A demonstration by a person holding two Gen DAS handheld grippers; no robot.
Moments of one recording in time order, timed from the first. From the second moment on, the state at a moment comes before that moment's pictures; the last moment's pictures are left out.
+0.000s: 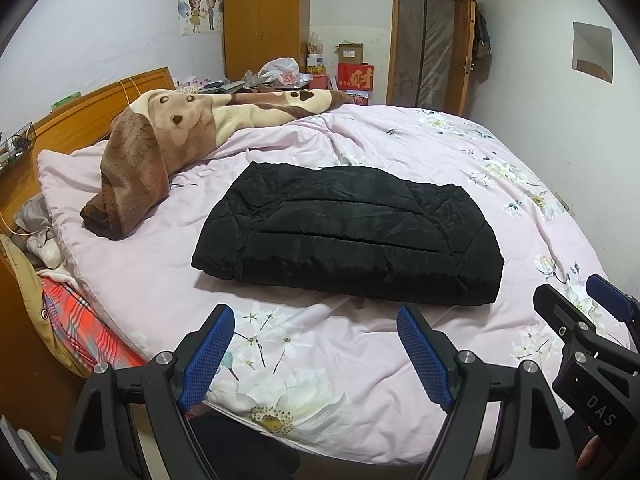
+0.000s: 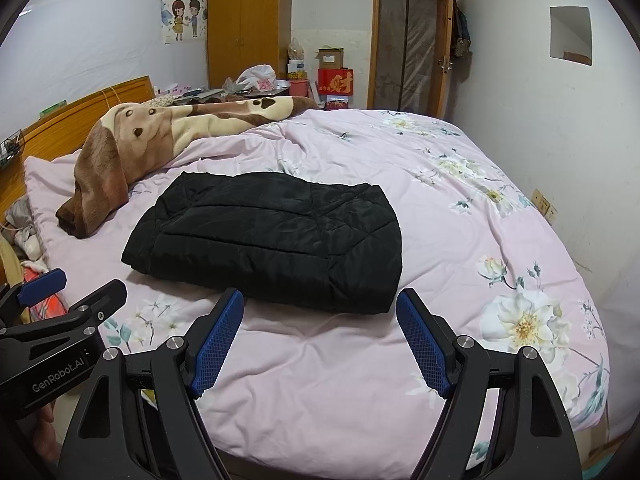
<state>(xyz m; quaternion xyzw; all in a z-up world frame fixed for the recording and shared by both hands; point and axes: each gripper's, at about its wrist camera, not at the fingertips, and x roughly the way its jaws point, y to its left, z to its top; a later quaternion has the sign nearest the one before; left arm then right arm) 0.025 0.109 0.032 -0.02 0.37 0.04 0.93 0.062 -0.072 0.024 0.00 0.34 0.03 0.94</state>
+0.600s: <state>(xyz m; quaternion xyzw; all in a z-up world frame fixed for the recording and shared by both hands) 0.027 0.112 0.028 -0.02 0.38 0.04 0.93 0.062 -0.072 0.023 0.00 0.34 0.04 0.94</state>
